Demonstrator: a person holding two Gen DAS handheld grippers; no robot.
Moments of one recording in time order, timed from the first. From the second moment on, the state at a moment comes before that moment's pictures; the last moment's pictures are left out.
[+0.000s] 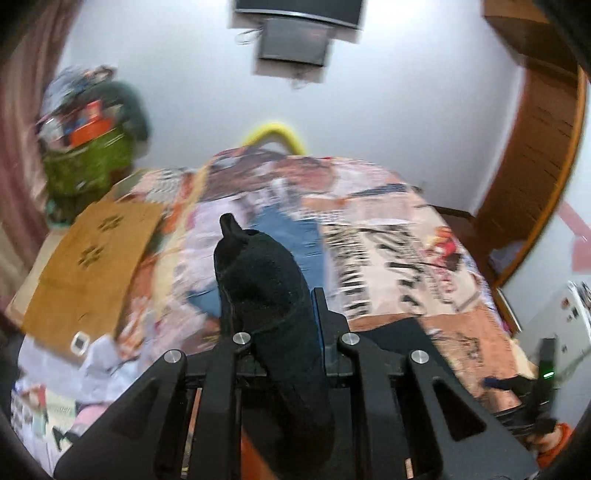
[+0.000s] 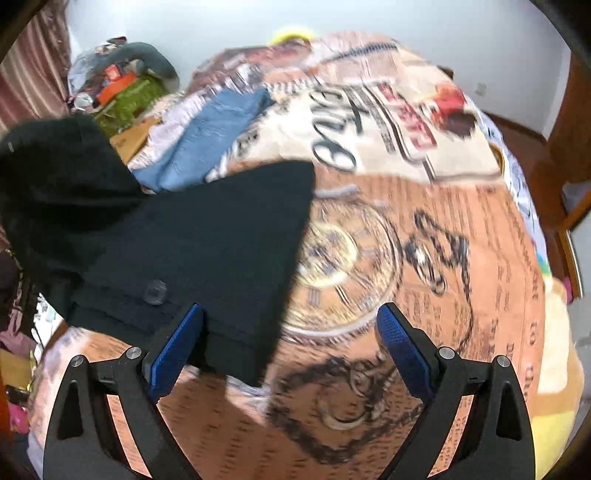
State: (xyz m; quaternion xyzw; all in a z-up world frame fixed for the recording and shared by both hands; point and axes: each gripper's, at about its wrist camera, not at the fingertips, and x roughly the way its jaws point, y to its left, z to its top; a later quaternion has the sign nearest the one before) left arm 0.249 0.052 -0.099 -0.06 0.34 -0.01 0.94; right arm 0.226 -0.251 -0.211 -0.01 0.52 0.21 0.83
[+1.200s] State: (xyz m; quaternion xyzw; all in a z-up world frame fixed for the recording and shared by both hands) left arm 0.289 -0.052 -0.123 0.00 0.41 -0.14 0.90; right arm 0.191 -0.287 -0.168 0.01 0.47 0.22 0.85
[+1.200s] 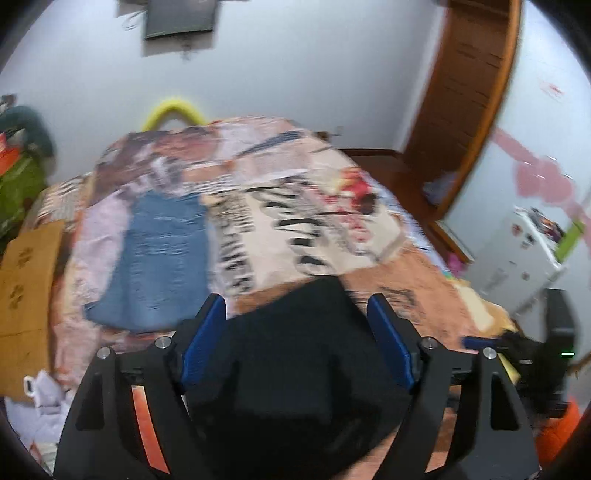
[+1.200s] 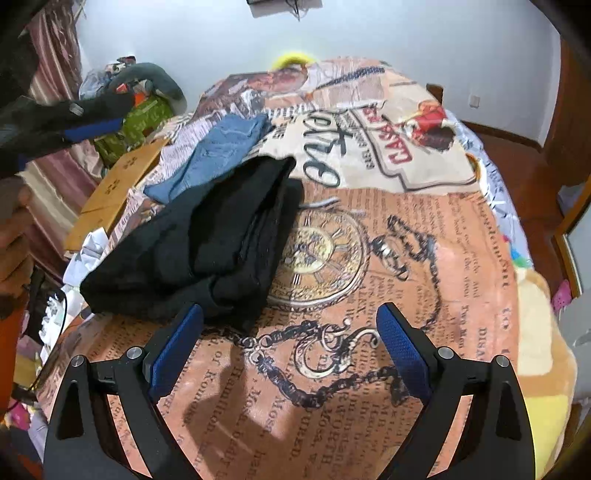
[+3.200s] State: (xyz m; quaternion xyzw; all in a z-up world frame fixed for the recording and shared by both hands) left arm 0.253 -0.005 -0.246 0.09 0.57 -0.11 0.81; right arm 0.213 -0.274 -0.160 0.03 0.46 0.25 0.85
